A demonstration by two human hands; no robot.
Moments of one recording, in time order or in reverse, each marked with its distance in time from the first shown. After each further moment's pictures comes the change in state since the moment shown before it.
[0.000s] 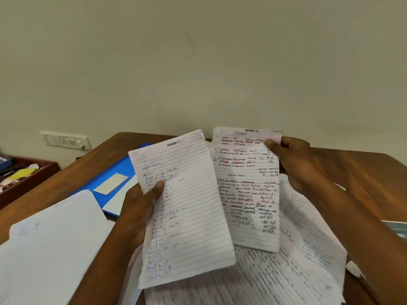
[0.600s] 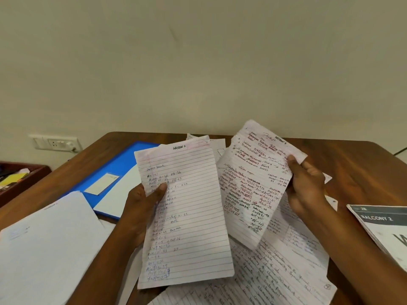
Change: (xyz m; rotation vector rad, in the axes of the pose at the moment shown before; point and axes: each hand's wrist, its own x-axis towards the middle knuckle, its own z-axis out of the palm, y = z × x) left_hand -0.009 -0.006 0.019 0.057 -0.080 -0.036; right_hand -0.054 0.043 -0.035 0.466 0.311 0.179
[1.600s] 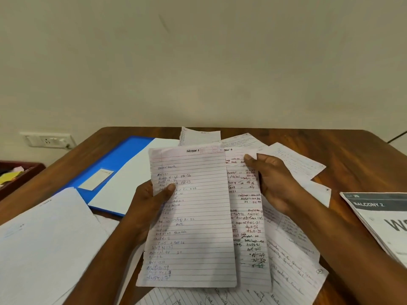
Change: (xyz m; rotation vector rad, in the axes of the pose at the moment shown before) left_hand -0.002 -0.010 0.013 0.047 -0.123 -0.030; right_hand -0.041 -0.004 0.024 -0.281 -0.465 0.159
